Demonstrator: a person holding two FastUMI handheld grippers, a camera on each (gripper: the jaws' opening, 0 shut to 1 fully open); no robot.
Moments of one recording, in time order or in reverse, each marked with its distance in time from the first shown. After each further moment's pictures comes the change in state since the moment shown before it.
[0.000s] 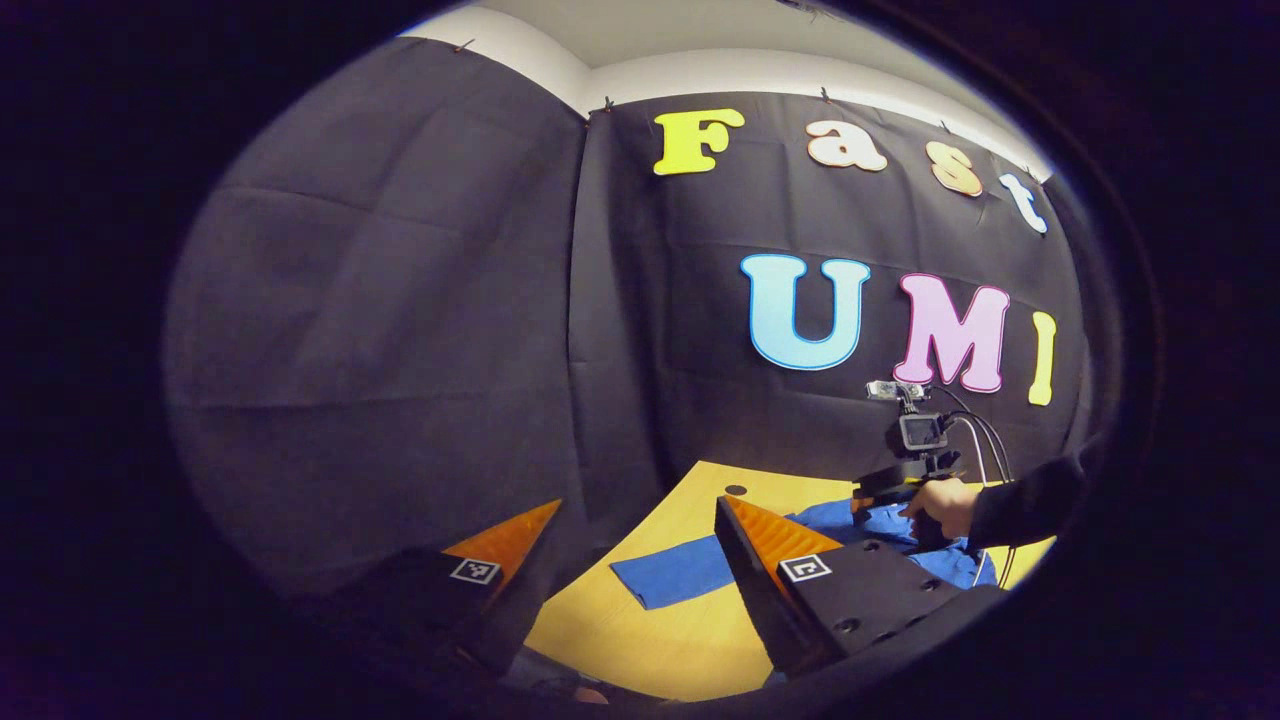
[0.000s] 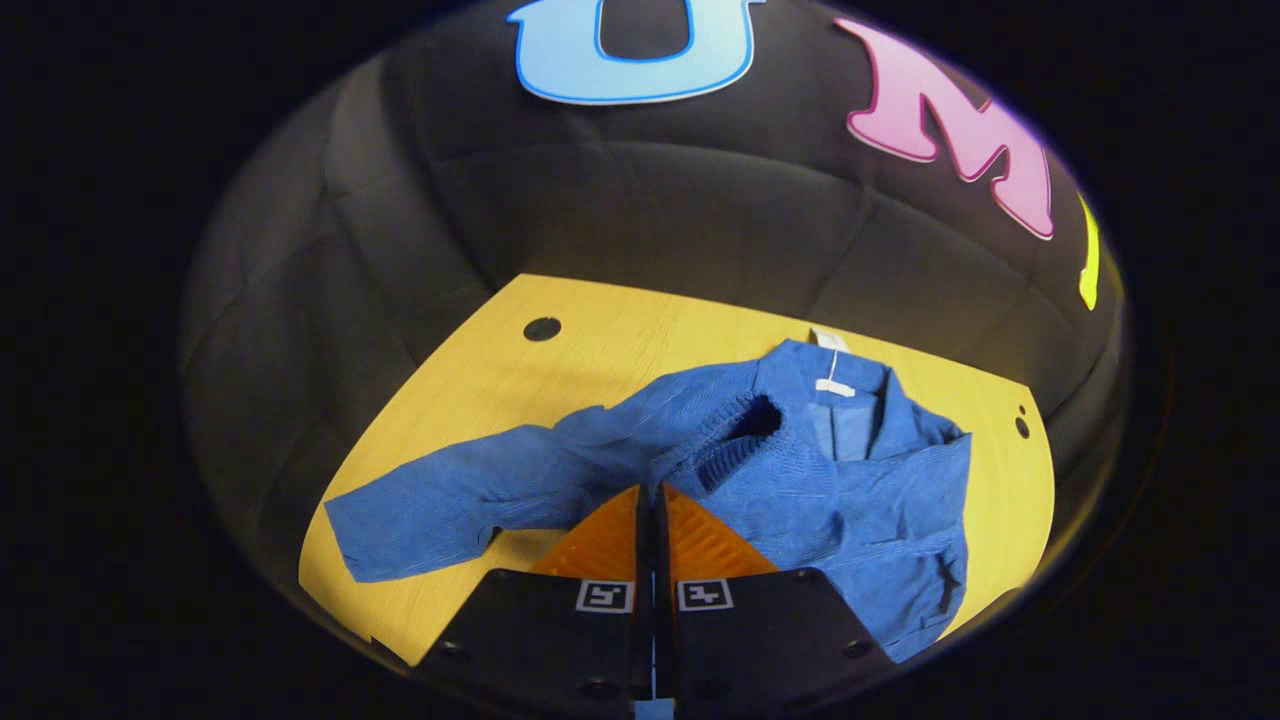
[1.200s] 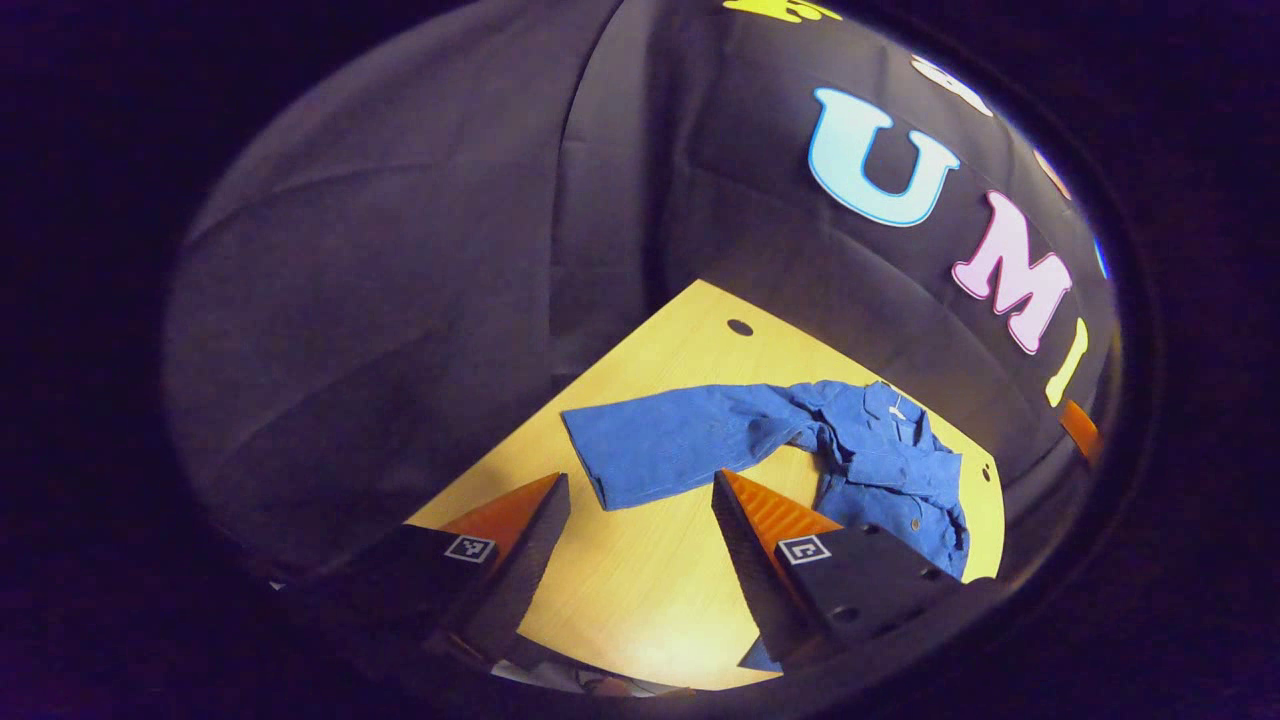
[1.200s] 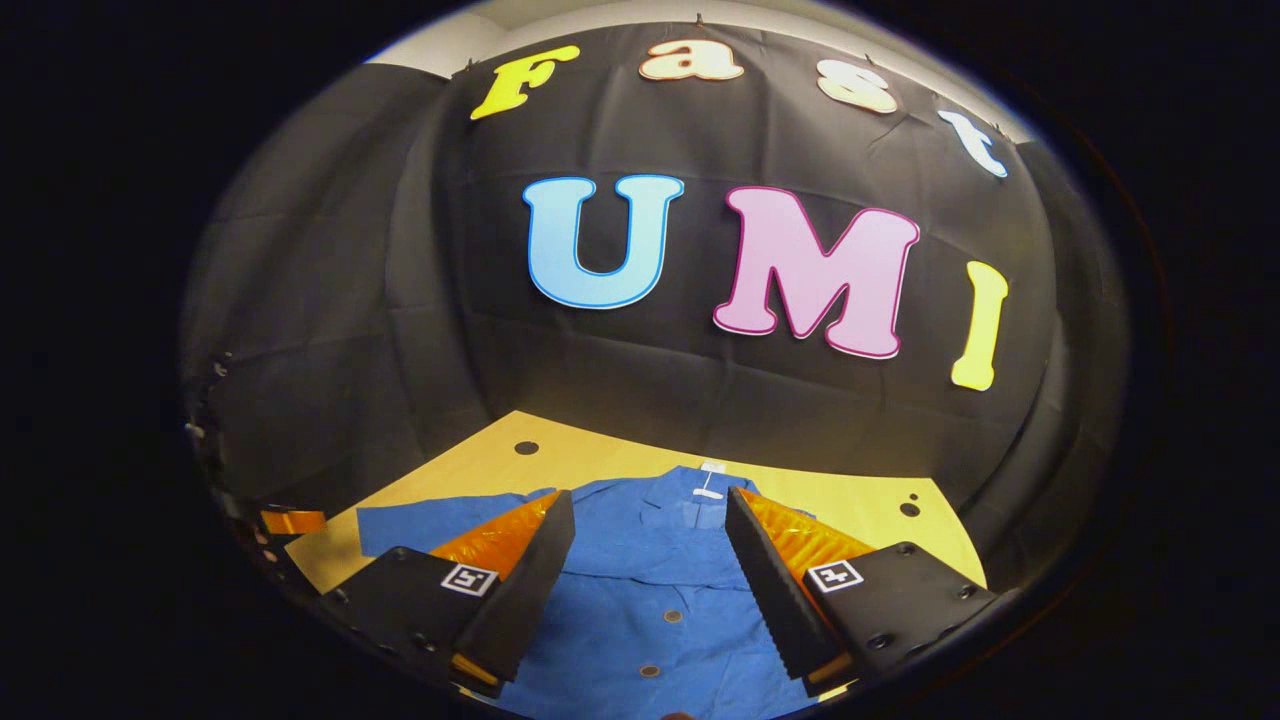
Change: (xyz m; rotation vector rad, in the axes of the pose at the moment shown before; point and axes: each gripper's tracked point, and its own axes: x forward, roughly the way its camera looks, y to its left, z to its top) left arm 0.136 -0.029 -0.168 -0.251 0.655 -0.082; right arm -0.260 -0.113 0.011 -0.068 -0.535 -0.059
